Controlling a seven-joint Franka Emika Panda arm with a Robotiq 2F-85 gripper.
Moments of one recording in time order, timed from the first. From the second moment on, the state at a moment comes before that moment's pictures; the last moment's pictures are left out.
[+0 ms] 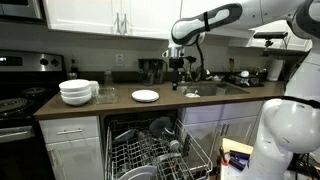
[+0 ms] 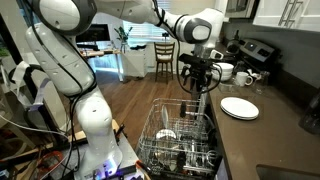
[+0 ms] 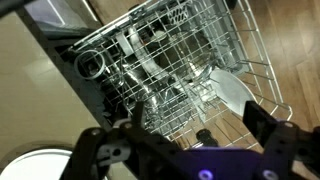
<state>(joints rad) -0.03 -0.20 -0.23 -2.12 -0.01 1.81 -0.51</state>
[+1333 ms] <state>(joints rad) -0.02 0.11 -0.11 -2.03 -0.50 2.30 -0.29</state>
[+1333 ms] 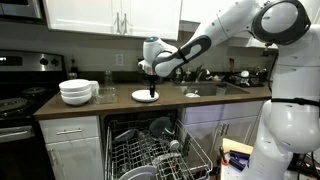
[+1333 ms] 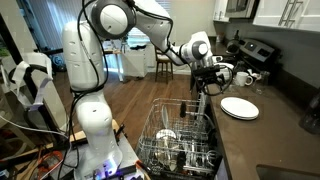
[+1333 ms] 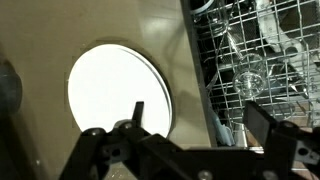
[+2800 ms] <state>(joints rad) -0.01 0.32 -0.10 -1.86 -1.02 2.41 0.17</state>
